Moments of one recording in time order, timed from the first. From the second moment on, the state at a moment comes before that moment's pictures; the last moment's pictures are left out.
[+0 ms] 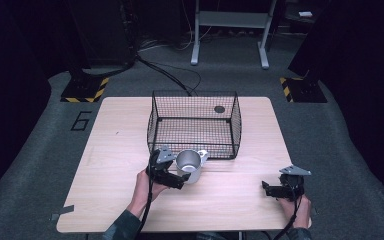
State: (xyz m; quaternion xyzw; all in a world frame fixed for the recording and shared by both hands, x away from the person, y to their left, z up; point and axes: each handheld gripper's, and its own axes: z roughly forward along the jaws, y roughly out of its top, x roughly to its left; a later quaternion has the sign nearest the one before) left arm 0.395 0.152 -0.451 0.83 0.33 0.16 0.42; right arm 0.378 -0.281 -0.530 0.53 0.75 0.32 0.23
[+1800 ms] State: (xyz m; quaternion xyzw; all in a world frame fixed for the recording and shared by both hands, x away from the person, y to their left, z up) left arm 0.412 0.116 -0.470 0.83 0.34 0.19 0.41; right arm 0.378 -0.281 -0.530 0.53 0.75 0.32 0.23
